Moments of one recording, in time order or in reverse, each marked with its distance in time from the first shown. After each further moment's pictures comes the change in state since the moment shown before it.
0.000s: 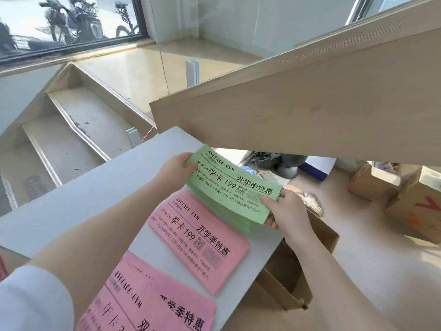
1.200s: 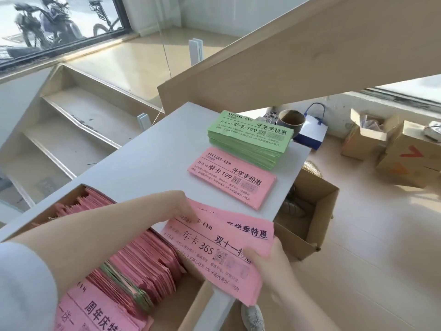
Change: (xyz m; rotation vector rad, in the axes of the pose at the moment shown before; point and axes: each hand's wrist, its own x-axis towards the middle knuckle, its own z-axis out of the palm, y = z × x) left_hand -0.156 -0.084 -0.047 0.525 -0.551 -0.469; right_hand -0.238 0.091 0.106 0.108 -0.096 0.193
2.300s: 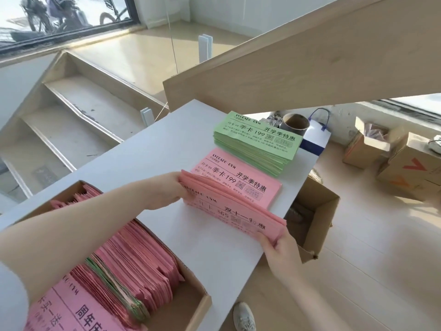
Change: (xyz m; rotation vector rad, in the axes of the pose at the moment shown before) left_hand 0.018 -0.023 -0.034 -0.594 -0.184 0.443; right_hand 0.021 -0.026 -0.018 -0.129 0.004 -0.426
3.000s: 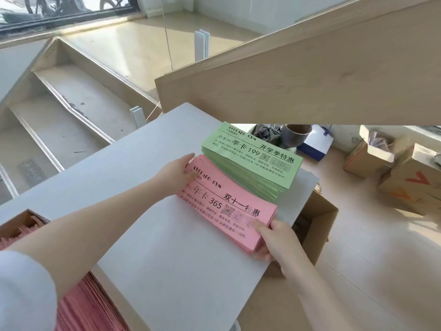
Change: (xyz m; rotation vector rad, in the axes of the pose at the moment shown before) left_hand 0.092 0.047 -0.004 0.457 0.446 0.077; right_hand 0.104 -0.014 -0.031 -0.076 -0.118 0.539
